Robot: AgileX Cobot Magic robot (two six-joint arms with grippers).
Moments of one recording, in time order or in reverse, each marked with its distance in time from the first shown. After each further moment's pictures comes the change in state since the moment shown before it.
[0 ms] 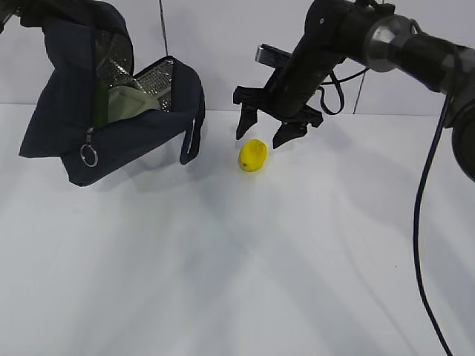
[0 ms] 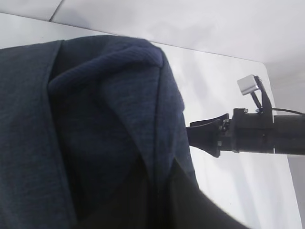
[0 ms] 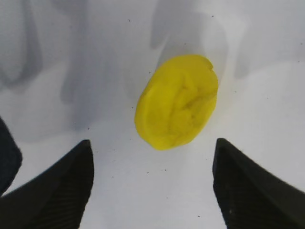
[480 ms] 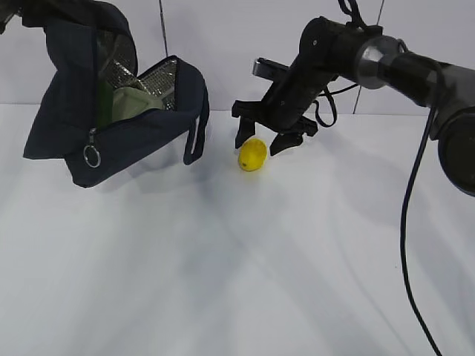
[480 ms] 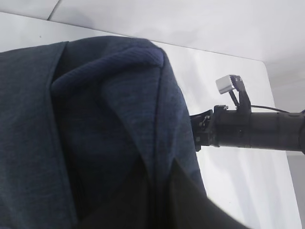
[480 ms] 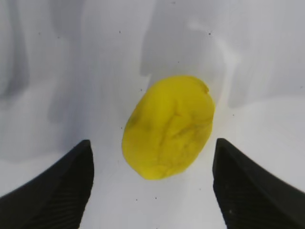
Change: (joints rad) left arm 0.000 0.000 0.000 0.000 0.002 0.000; right arm 0.000 0.057 0.000 -0.004 -0.082 -0.046
